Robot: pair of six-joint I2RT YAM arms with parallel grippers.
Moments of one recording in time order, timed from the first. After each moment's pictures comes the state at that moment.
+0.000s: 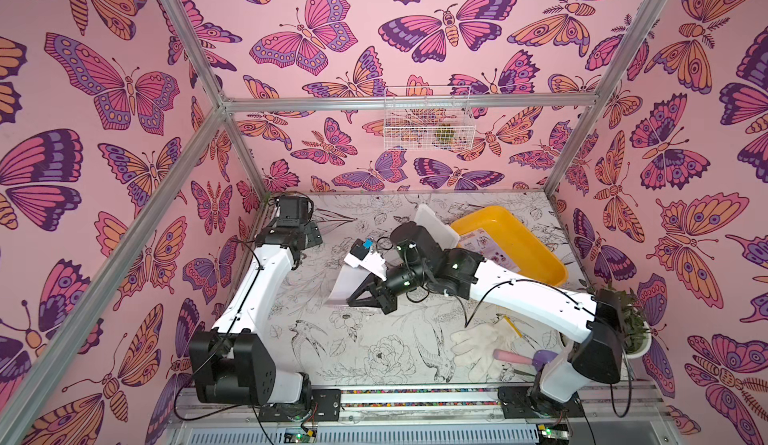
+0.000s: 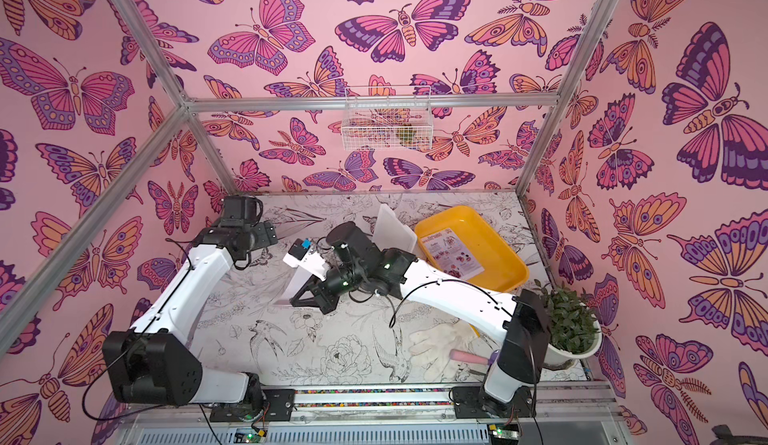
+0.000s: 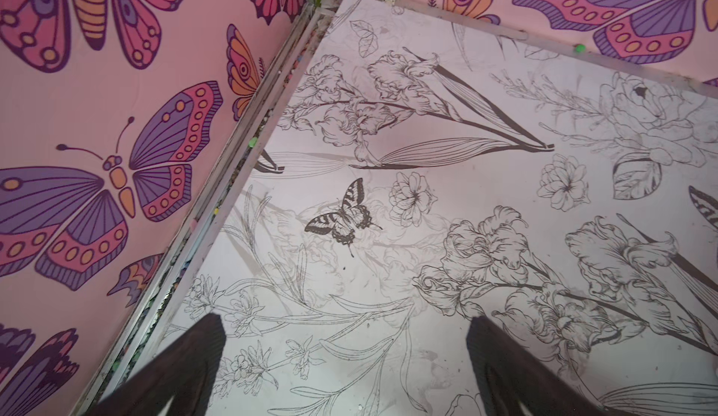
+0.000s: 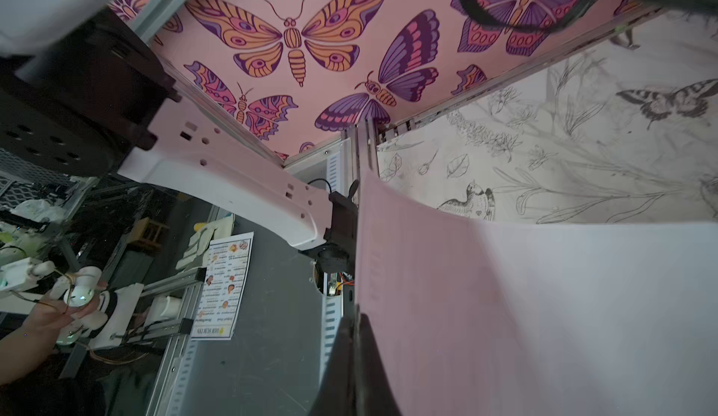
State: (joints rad) left arm -0.04 1.41 1.26 -0.74 -0.38 -0.34; right arm 1.04 1.67 1.52 -0.41 -0.71 0.21
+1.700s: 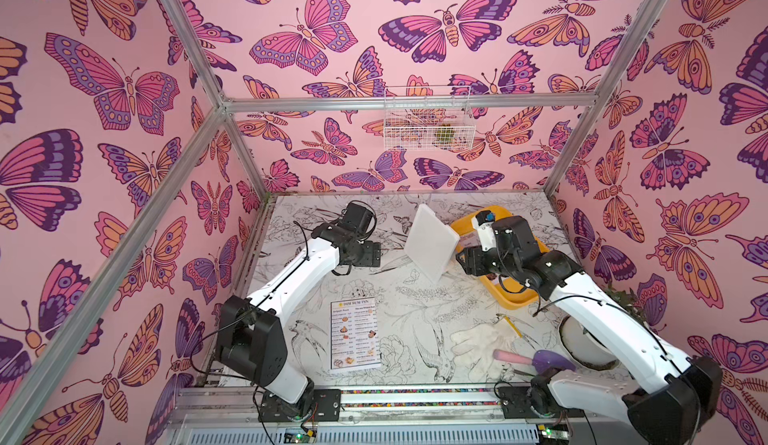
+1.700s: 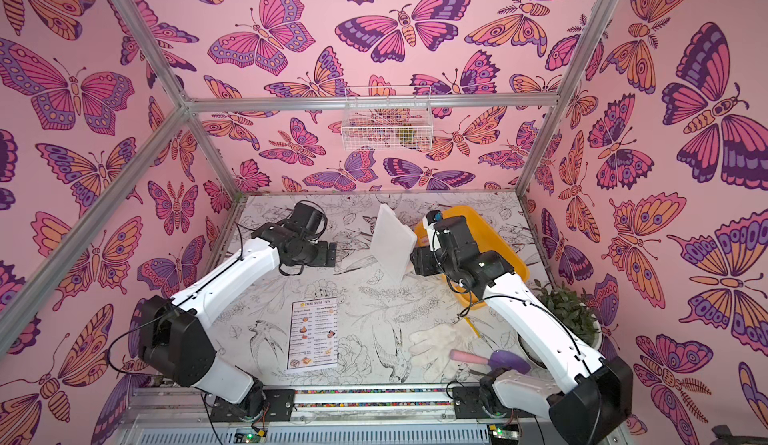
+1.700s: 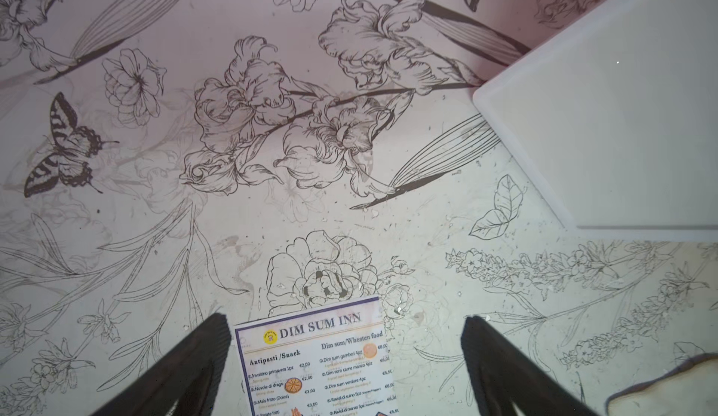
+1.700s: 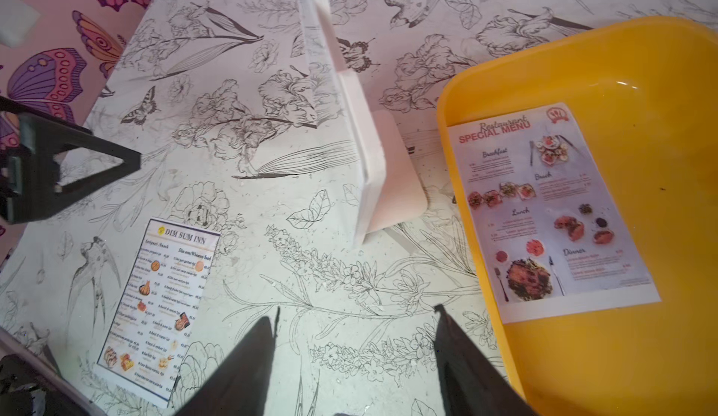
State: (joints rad) left arm -0.44 1.58 1.37 -0.88 -0.10 -0.35; right arm 0.49 1.21 1.10 -0.65 -0.04 0.29
